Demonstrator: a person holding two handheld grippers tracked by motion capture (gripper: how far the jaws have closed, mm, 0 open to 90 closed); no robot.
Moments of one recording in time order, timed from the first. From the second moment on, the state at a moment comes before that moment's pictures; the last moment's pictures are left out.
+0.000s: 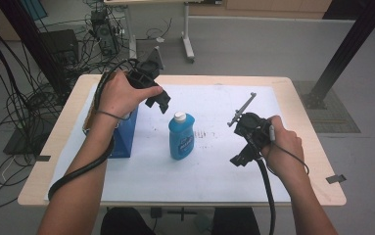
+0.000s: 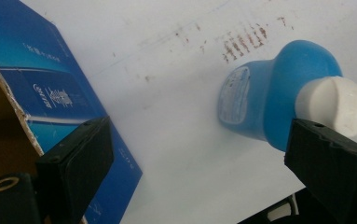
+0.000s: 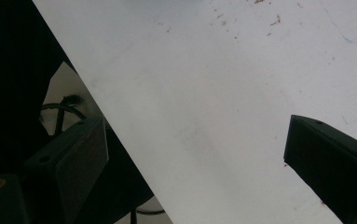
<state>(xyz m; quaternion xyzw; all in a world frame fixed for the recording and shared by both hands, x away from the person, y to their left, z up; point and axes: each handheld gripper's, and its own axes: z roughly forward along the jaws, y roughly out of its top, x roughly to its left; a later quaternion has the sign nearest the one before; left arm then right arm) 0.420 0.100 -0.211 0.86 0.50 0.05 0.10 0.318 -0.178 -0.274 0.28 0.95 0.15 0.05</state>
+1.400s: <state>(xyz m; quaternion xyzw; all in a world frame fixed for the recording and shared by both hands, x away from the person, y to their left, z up) 0.391 0.038 -0.199 0.91 0.40 0.05 0.13 0.318 -0.178 -0.279 0.28 0.95 0.15 0.05</state>
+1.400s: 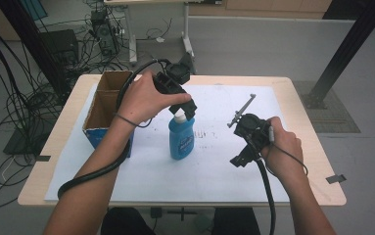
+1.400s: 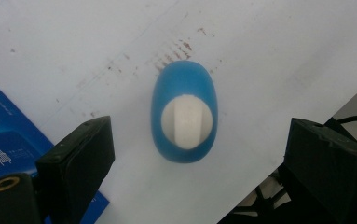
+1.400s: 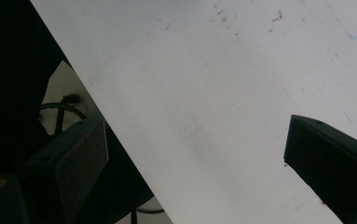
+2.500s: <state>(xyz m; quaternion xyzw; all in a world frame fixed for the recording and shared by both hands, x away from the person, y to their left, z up) 0.395 0.035 -0.232 0.91 0.40 0.06 0.12 0.320 -0.180 -0.282 0.28 0.95 0.14 0.05</state>
